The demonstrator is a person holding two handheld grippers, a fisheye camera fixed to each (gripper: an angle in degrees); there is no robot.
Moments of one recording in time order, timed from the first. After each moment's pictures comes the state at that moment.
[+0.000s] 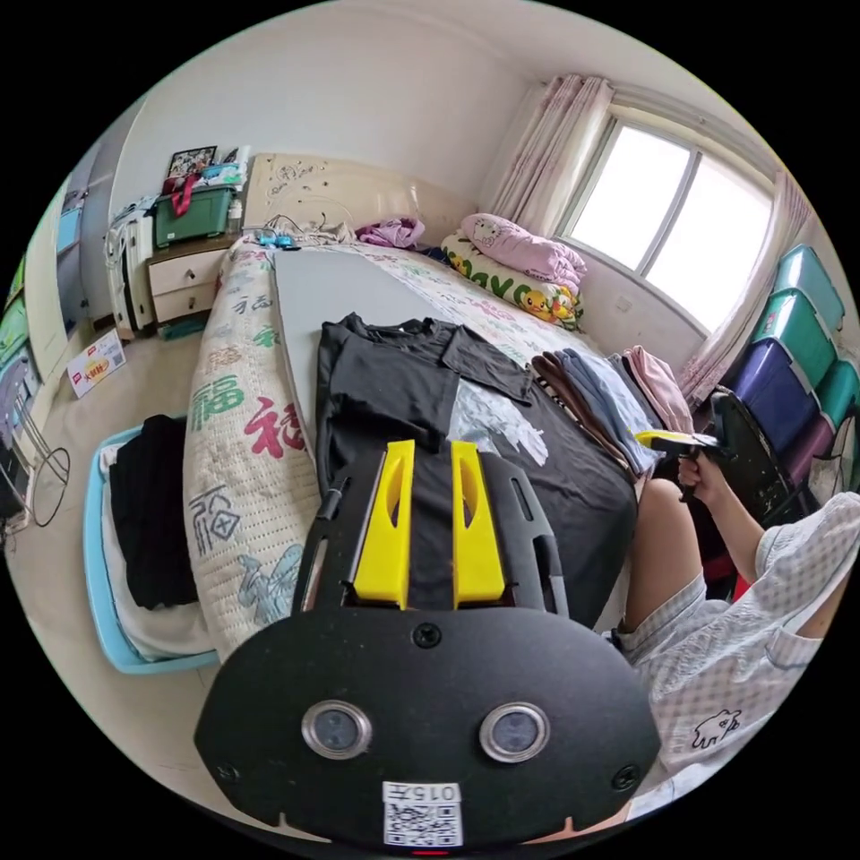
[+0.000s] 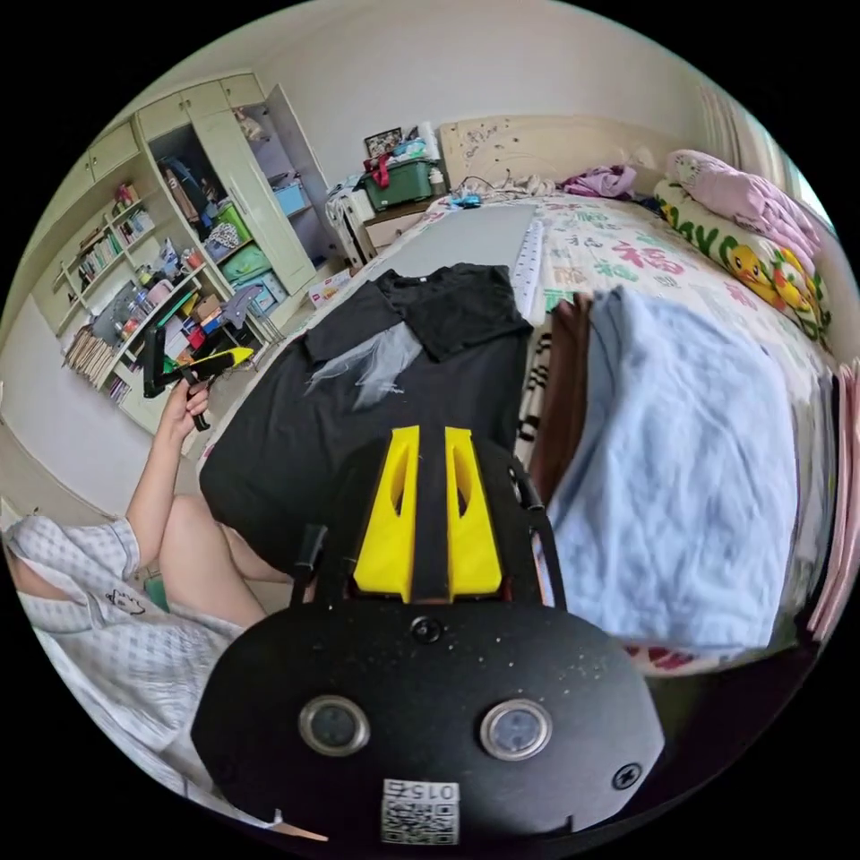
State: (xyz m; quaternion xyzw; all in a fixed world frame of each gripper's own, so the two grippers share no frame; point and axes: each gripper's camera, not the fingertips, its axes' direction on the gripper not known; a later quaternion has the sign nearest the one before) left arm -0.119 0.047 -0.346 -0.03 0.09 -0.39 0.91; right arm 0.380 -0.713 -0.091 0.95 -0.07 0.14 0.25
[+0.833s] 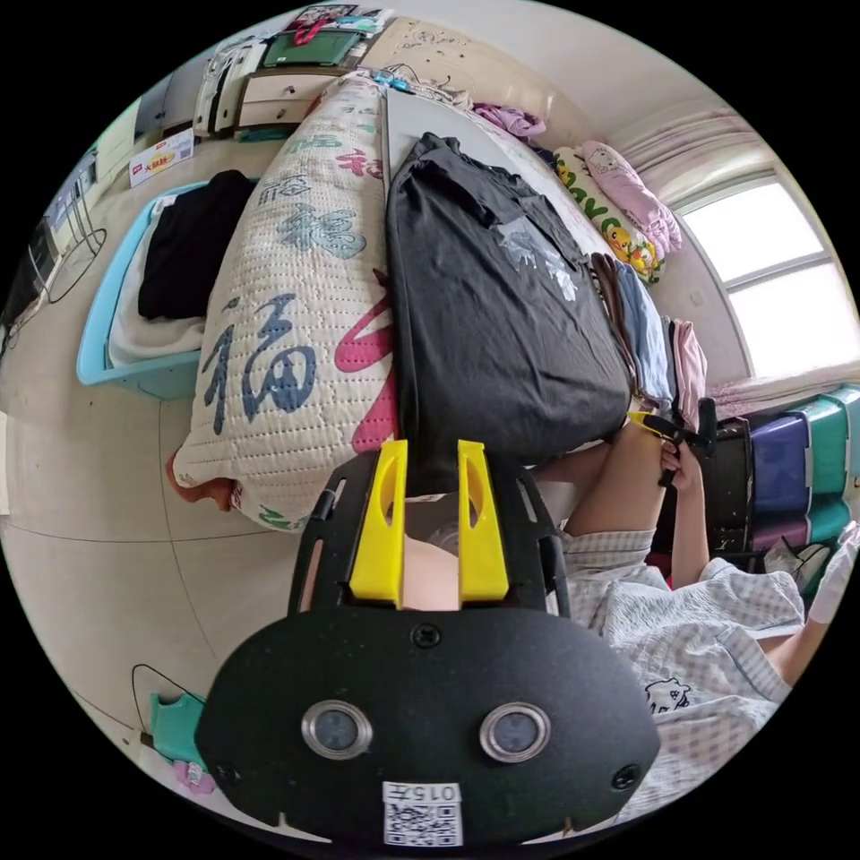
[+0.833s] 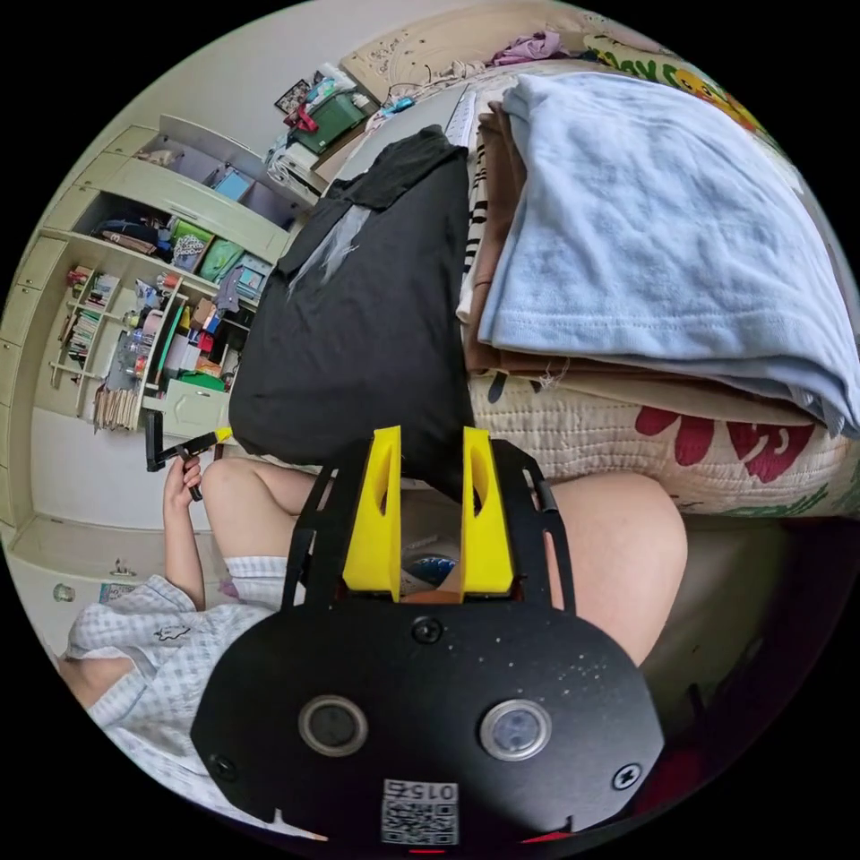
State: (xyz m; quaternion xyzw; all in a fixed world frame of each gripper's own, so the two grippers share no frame) left arm -0.030 0.112 -0.443 -0.22 0.15 -0.54 0.79; right arm 0.338 -0.765 -0.009 0.90 -0.22 0.08 0.38
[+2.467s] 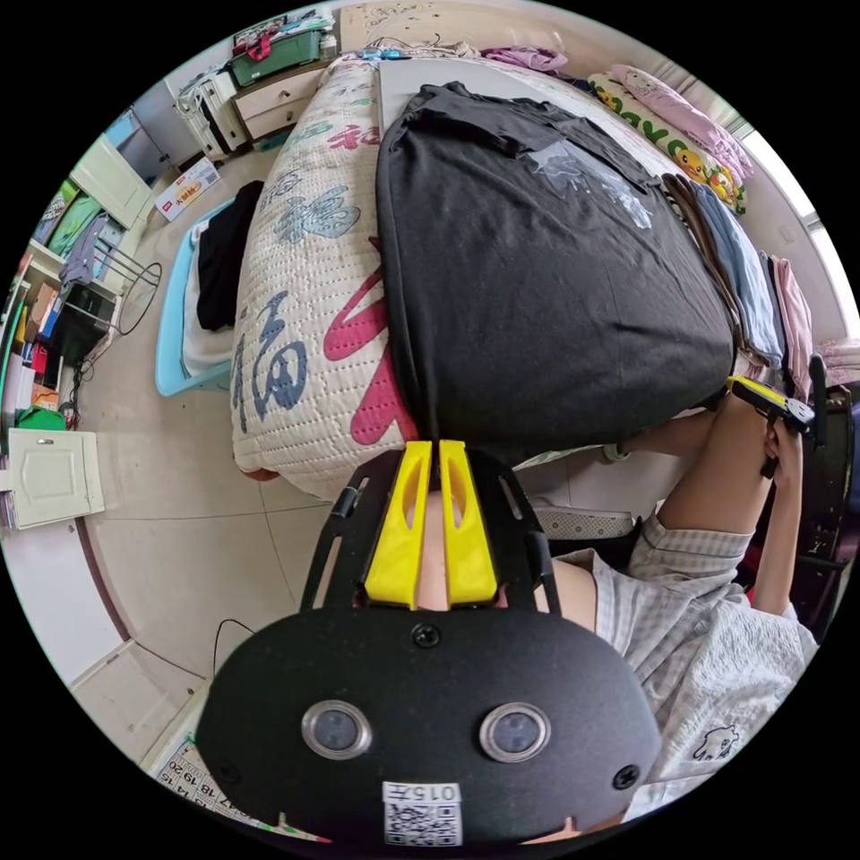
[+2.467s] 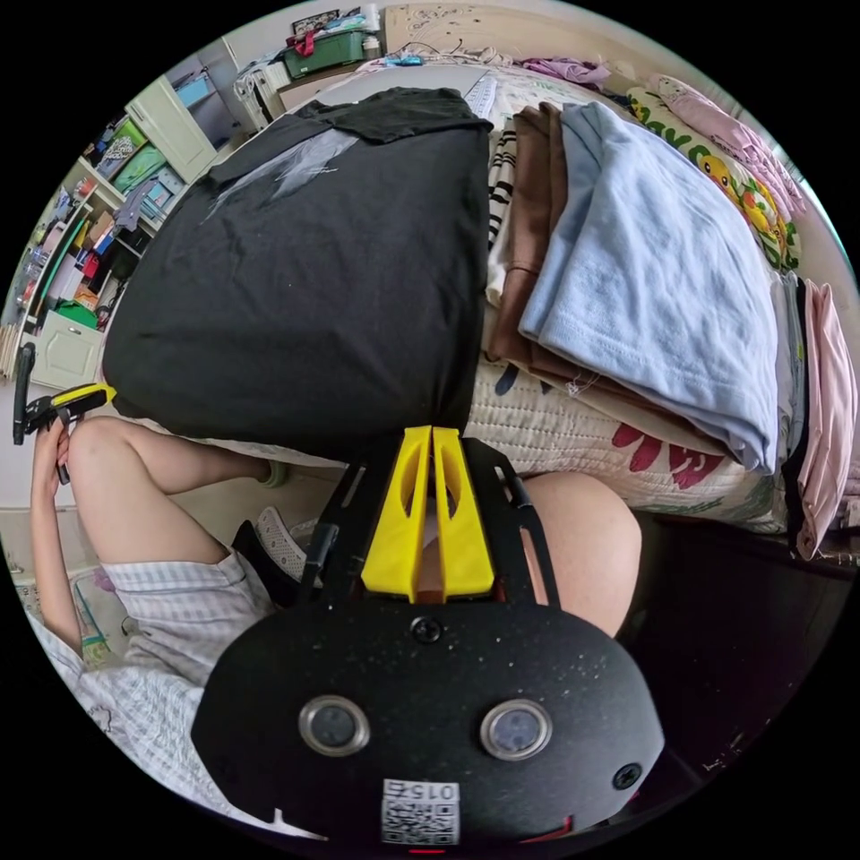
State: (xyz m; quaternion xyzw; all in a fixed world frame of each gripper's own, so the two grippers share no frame) left arm 0.129 0.041 -0.405 -0.38 0.09 -0.41 0.82; right arm 0.364 -0.998 -0.086 0.61 -0.41 0.36 0.58
